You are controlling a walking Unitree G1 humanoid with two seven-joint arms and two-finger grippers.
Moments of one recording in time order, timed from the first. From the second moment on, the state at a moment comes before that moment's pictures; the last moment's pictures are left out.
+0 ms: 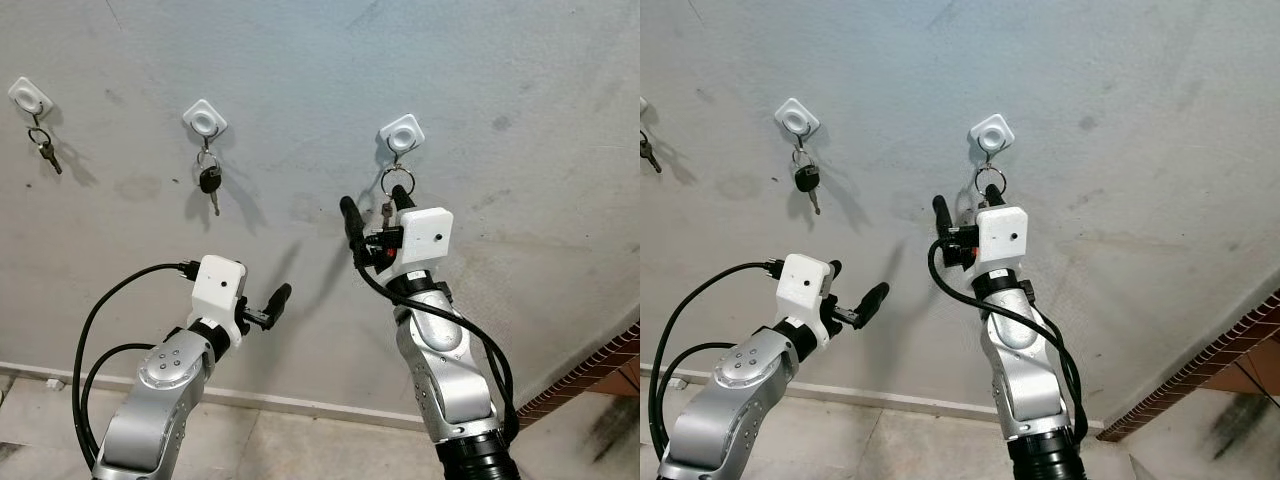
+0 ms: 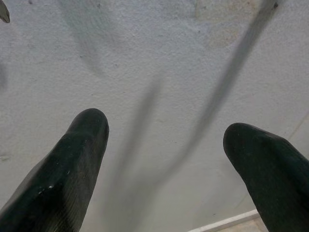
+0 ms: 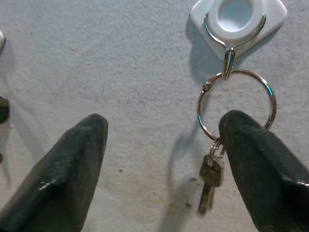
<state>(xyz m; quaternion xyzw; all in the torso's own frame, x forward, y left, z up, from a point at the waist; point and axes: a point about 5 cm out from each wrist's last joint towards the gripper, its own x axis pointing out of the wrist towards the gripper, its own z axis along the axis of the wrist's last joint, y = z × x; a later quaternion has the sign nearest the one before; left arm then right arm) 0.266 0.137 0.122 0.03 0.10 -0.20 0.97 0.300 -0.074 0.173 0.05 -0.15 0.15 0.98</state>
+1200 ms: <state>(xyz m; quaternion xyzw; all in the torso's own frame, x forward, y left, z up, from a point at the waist) 0.266 0.132 0.122 0.02 0.09 -0.19 0.98 0.276 -0.087 0.167 -0.03 -0.14 0.18 0.97</state>
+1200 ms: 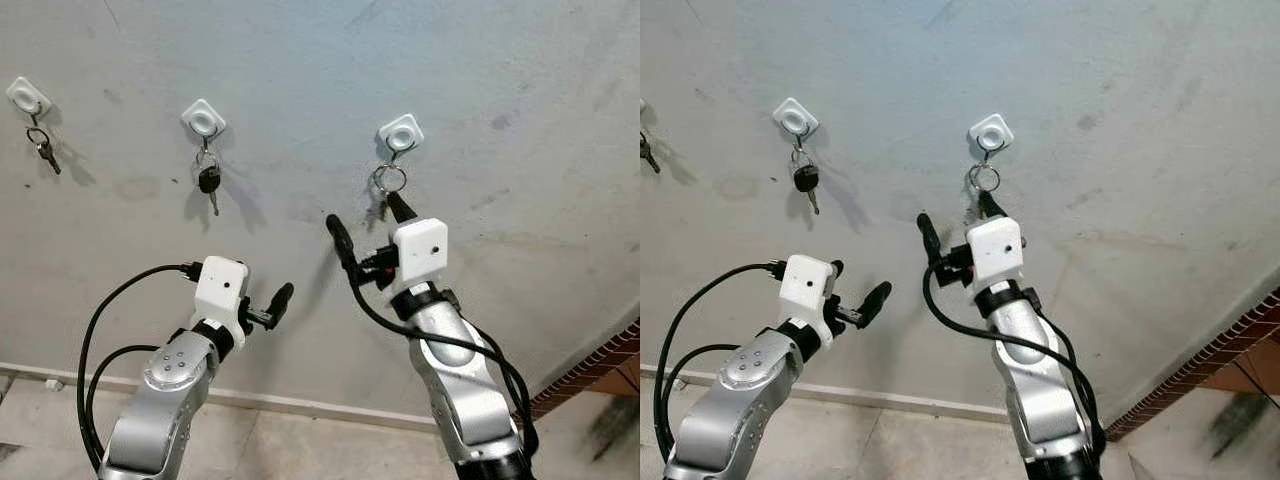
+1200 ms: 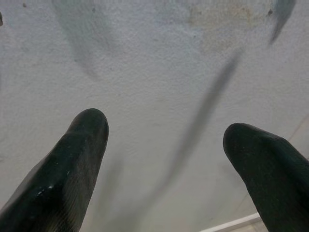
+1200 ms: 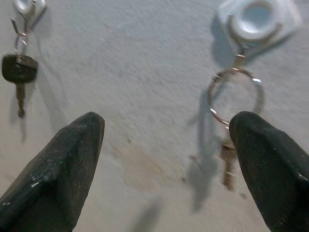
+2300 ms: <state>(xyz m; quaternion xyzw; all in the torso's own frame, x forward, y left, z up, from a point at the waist) 0.269 0.123 0.126 0.03 0.06 -0.22 0.97 0.224 -0.147 0.142 -0.06 -0.03 0.08 0.99</state>
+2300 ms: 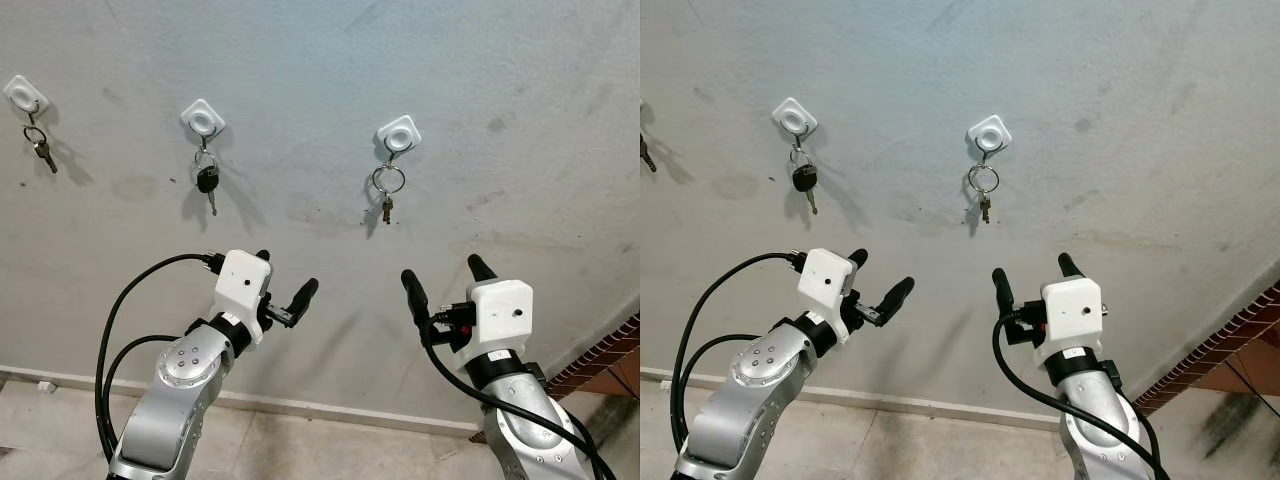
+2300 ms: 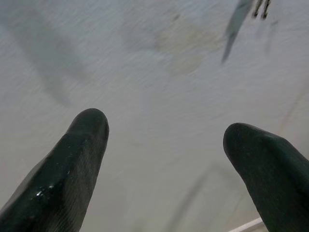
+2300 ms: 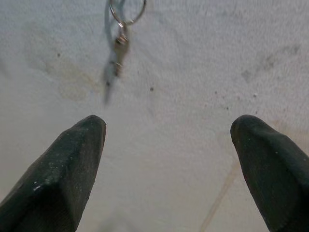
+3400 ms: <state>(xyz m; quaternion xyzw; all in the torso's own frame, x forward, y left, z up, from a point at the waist) 0.266 0.114 0.117 0.00 0.09 -0.22 0.97 0.227 -0.144 0.141 -0.06 -0.01 0.09 0.99</state>
